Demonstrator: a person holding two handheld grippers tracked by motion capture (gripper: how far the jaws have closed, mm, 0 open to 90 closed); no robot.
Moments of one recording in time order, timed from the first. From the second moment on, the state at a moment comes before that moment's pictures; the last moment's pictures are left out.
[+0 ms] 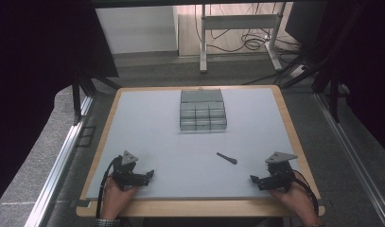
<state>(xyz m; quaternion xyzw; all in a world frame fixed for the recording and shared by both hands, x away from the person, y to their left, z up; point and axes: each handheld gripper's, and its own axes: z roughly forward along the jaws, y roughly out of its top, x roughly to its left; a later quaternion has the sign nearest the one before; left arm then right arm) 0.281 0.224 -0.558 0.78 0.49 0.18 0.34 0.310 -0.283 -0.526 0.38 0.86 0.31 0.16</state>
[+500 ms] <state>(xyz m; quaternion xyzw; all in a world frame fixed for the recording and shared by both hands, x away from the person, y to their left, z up) 0.281 0.224 -0.558 0.78 0.49 0.18 0.34 0.311 -0.281 -0.526 0.39 0.86 0.30 0.16</state>
